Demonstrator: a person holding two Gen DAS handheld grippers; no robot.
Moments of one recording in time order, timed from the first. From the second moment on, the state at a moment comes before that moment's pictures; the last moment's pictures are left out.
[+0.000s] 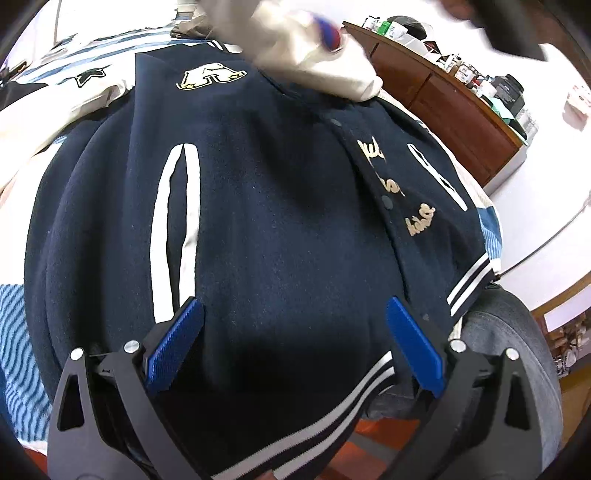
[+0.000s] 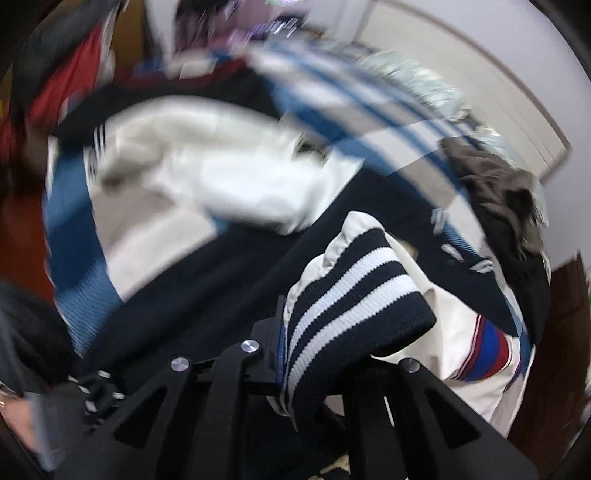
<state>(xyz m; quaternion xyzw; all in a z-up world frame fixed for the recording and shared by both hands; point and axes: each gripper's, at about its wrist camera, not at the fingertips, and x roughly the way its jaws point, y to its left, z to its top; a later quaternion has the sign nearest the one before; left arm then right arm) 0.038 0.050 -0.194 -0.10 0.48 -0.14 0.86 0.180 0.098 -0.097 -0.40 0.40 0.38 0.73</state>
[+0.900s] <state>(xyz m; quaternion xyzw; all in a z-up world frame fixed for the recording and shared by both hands) 0.049 0.051 -0.194 -0.12 0.47 -0.15 0.86 0.178 0.113 -0.101 -0.21 0.49 0.47 0.70</state>
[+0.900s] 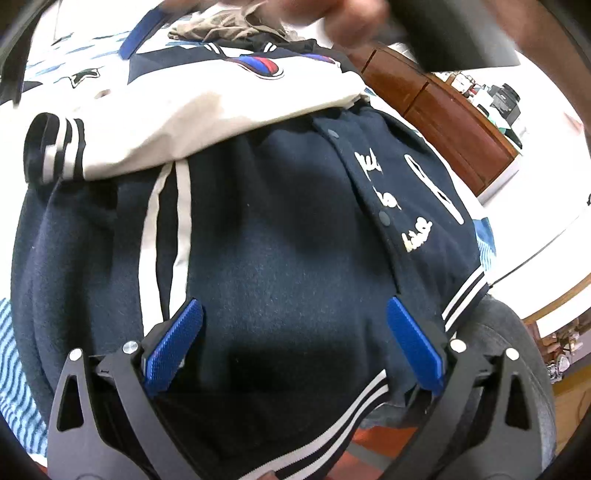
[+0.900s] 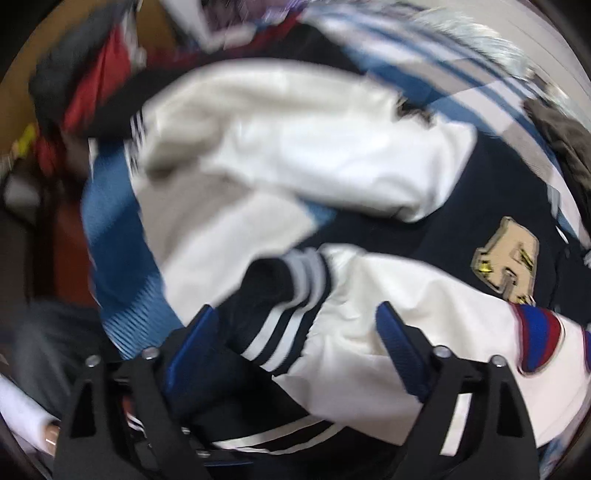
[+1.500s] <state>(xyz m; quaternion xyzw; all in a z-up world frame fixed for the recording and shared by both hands) 0.046 0.046 -0.205 -0.09 0.48 -0.15 0.86 0.229 0.033 -0.192 -0.02 0.57 0.36 0.74</state>
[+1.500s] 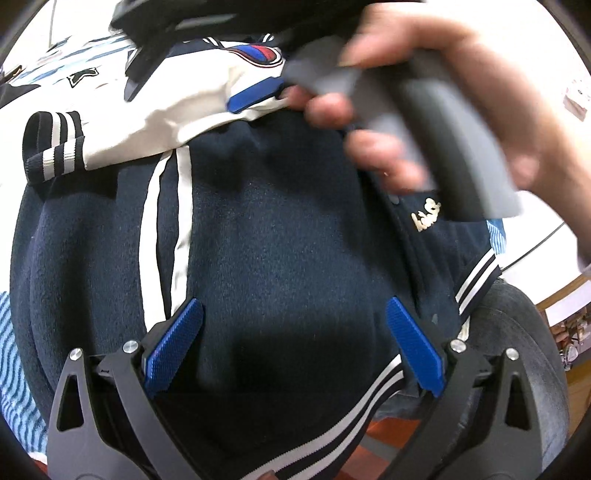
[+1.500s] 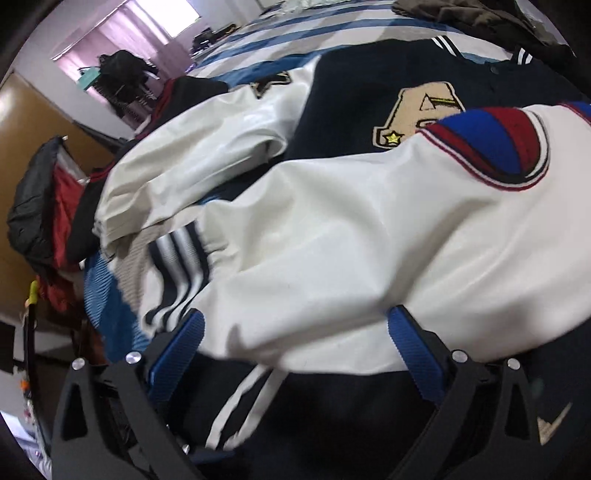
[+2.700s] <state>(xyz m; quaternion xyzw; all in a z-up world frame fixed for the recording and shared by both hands) 0.052 0.064 -0.185 -0.08 0.49 -0.10 0.87 -0.068 0.366 -0.175 -0.64 0.09 0.46 0.61</state>
